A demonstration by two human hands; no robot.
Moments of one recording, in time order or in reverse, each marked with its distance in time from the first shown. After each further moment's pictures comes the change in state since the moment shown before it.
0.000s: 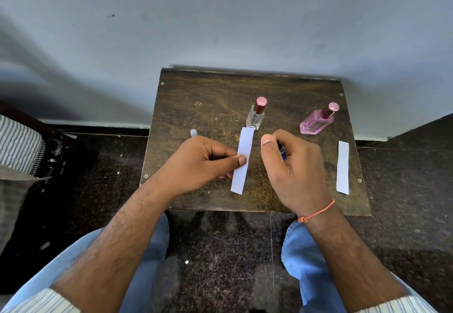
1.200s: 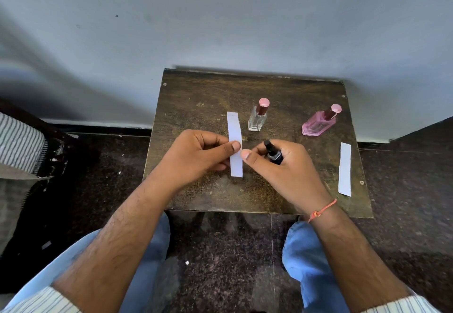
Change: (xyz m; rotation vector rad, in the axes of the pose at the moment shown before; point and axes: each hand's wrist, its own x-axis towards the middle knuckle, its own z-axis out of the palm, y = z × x) left_hand 0.002 0.006 -0.001 -0.290 0.146 -0.122; right_hand 0.002 0.015 0.005 0.250 -0.282 0.306
